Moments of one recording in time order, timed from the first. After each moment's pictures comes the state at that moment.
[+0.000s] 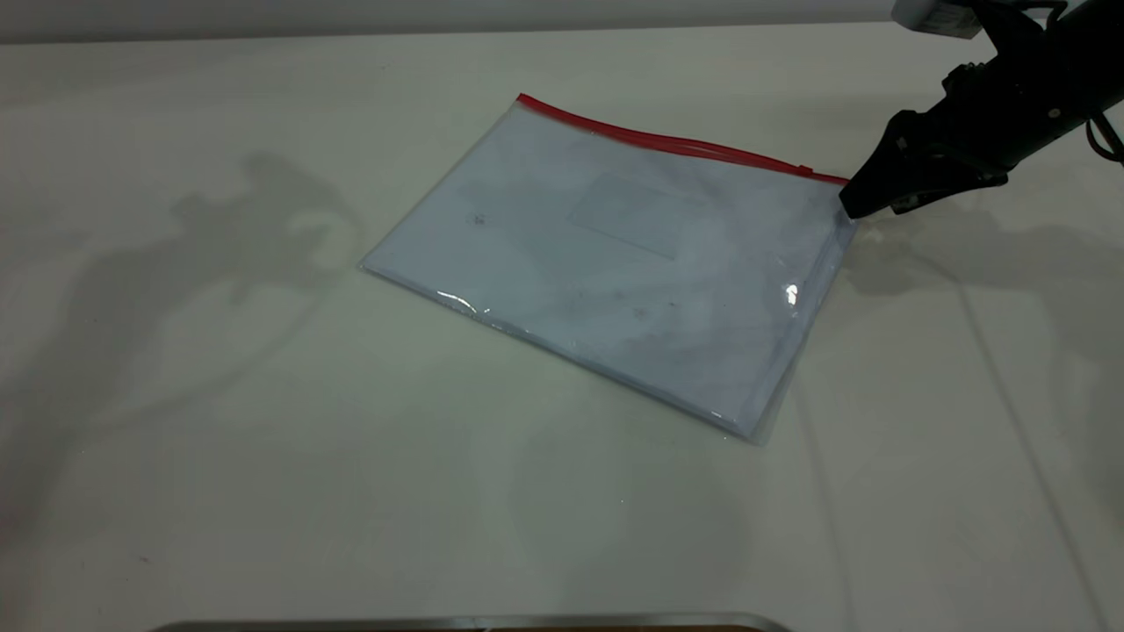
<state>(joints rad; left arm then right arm) -0.12 1.89 -1.49 -0.37 0.75 0.68 -0.06 2.42 -1.34 1.10 0.61 -1.43</state>
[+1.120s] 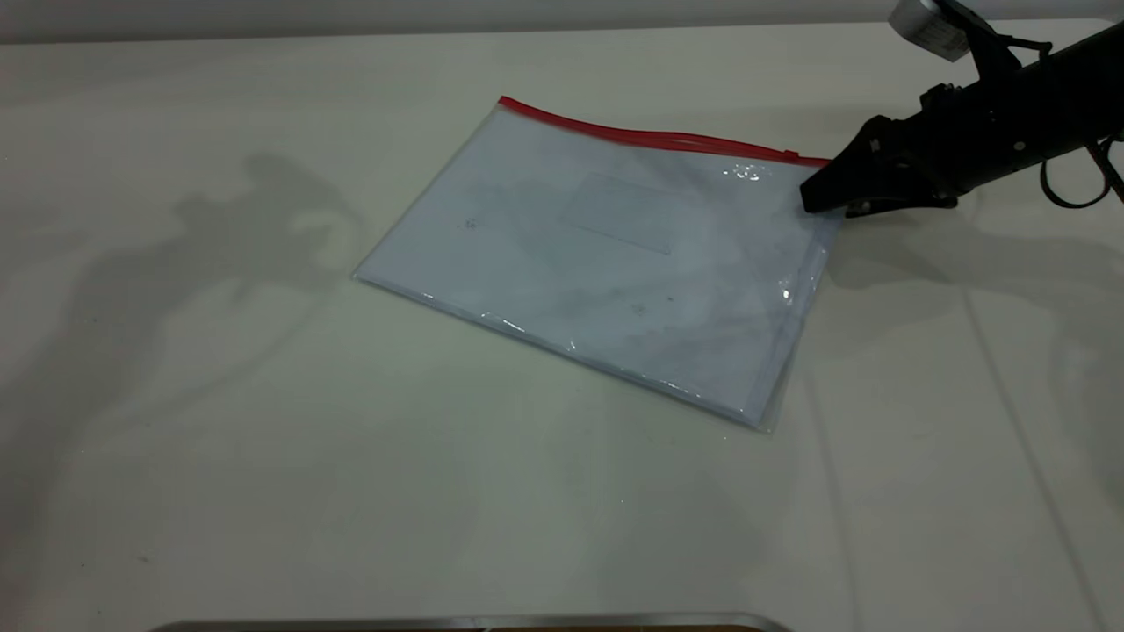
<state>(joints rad) -0.12 1.89 -1.49 -0.38 0.75 0.68 -0.08 2.52 -1.35 1.44 0.72 -1.68</state>
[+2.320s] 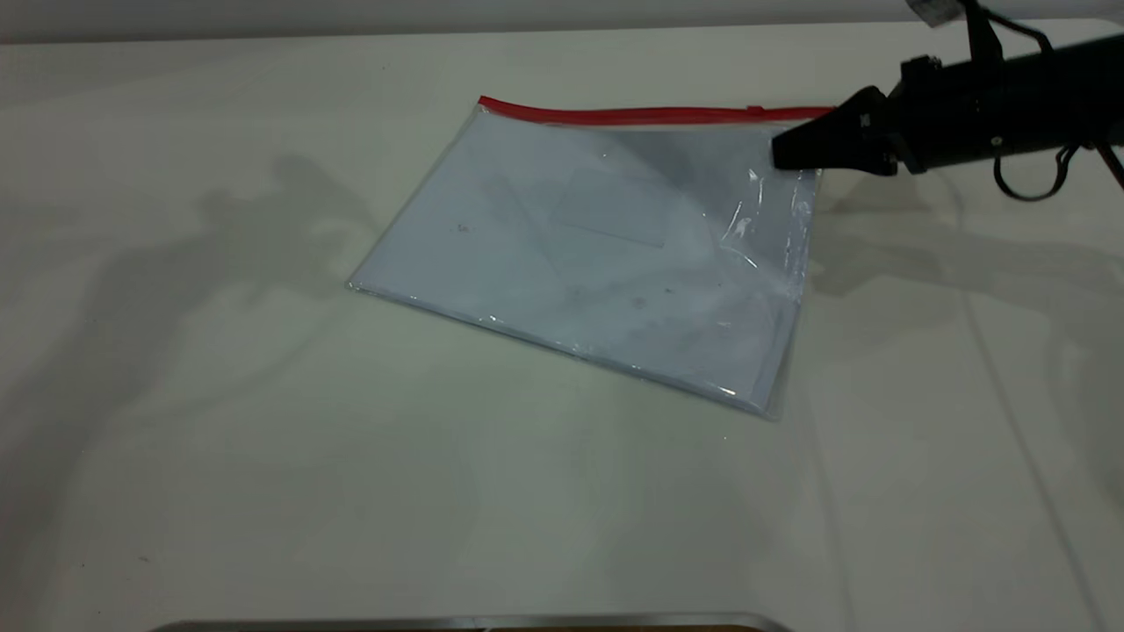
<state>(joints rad) -0.16 1.92 -1.49 -0.40 0.74 0.79 -0.07 2.55 -1.35 1.63 0.98 -2.00</state>
